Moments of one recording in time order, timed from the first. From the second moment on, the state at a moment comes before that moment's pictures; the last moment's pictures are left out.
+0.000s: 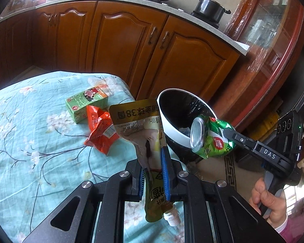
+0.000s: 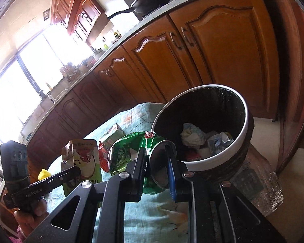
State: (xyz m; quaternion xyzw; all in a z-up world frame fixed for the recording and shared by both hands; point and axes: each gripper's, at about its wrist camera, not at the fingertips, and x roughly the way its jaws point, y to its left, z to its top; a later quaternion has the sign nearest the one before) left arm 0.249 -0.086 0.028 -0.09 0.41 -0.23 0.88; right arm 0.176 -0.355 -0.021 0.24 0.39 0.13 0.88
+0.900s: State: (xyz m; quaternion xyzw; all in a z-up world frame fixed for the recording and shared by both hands) left arm 0.340 -0.181 0.019 -0.07 0.44 -0.25 0.86; right arm 0.220 -0.407 -0.038 0.22 0.40 0.08 0.89
